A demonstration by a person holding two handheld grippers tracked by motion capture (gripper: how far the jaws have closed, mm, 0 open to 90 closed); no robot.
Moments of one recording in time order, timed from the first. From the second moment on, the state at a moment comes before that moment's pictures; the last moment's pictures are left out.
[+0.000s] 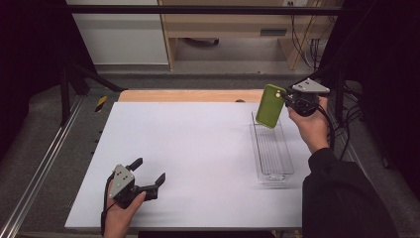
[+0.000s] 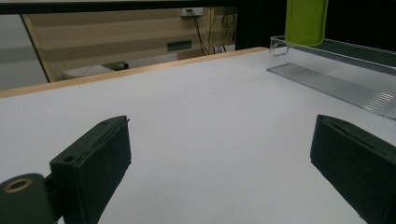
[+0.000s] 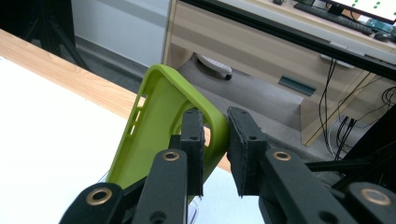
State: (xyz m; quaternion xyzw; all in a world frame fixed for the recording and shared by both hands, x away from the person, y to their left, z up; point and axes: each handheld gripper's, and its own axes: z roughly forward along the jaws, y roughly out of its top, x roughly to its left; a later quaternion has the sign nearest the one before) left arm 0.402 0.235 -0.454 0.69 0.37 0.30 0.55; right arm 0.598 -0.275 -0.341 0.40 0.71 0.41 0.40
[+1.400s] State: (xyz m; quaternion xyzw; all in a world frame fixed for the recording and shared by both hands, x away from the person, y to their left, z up) left arm 0.402 0.236 -0.454 0.69 0.37 0.29 0.55; right arm 0.619 -0.262 -0.365 0.40 0.73 0.39 0.39
